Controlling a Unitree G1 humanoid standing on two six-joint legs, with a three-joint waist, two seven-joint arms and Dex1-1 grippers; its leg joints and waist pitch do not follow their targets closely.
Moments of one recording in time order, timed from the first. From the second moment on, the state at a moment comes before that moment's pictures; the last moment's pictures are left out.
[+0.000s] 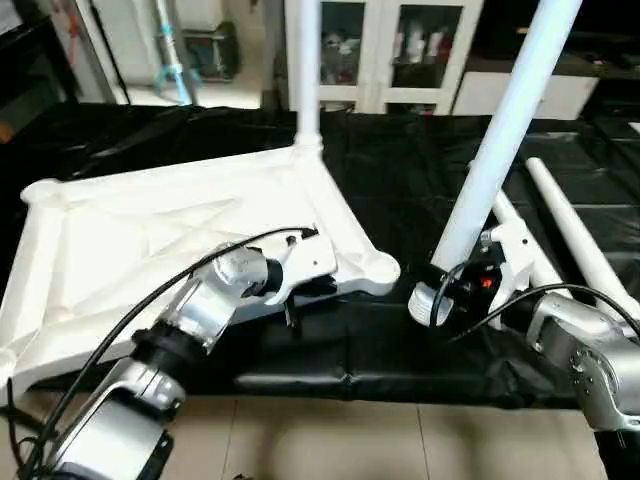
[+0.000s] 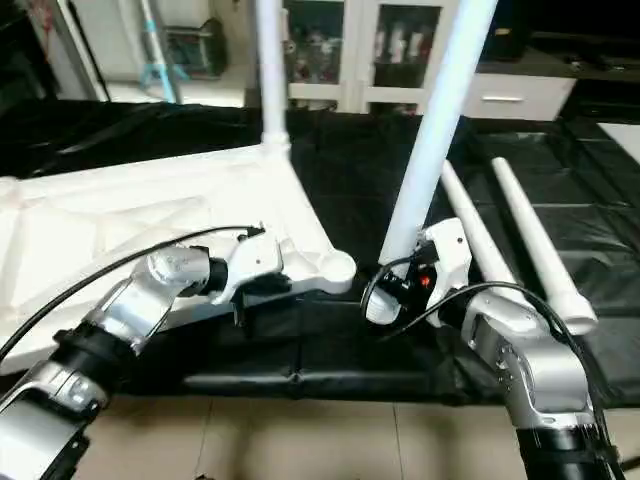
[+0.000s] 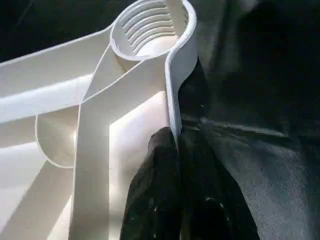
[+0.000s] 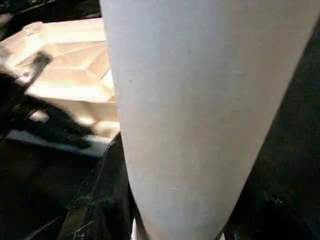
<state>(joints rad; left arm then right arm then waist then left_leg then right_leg) -0.64 0.31 -0.40 0.52 0.22 0.08 -0.97 -0.23 -0.44 -0.06 -0.03 0.42 0.57 0.63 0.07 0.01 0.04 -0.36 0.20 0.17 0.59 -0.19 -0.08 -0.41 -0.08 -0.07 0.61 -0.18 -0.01</state>
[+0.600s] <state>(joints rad) -0.59 0.40 -0.43 0.46 0.23 -0.07 -0.99 -0.22 -0.39 -0.12 -0.07 0.48 0.60 0.59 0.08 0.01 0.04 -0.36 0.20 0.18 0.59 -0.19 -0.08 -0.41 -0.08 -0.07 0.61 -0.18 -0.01</state>
